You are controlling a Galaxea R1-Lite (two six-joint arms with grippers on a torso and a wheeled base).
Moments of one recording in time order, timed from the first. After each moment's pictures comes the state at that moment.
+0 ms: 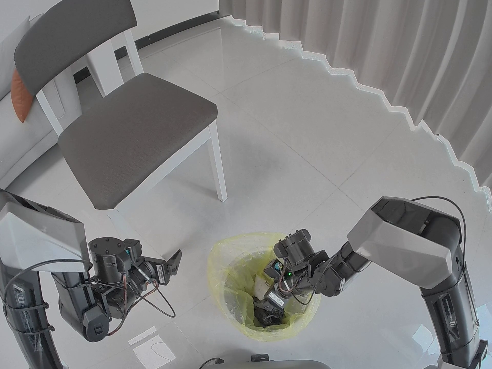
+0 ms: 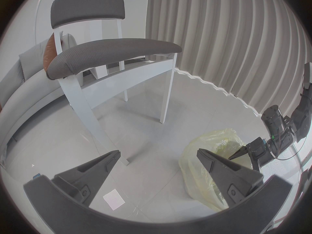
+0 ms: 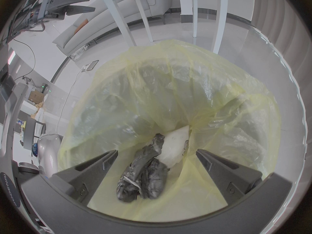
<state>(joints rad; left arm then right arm) -0.35 2.16 -0.25 -1.55 0.16 -0.10 0.62 2.53 -1.25 -0.35 0.11 -0.32</state>
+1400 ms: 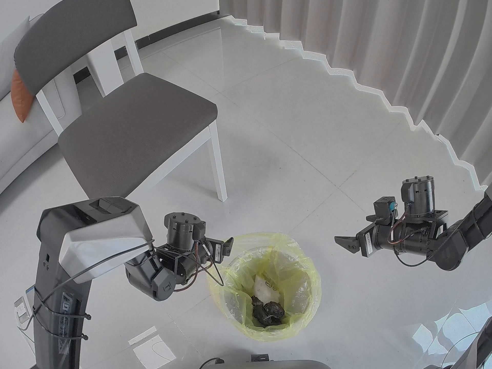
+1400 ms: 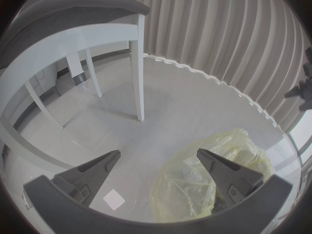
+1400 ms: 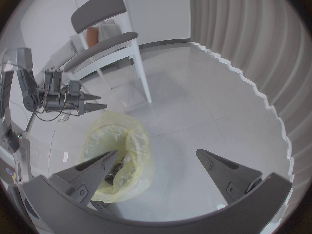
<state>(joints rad) -0.46 2.42 -0.96 -1.01 0.15 -0.06 0.30 1.89 -0.67 -0.67 0.10 -0.13</state>
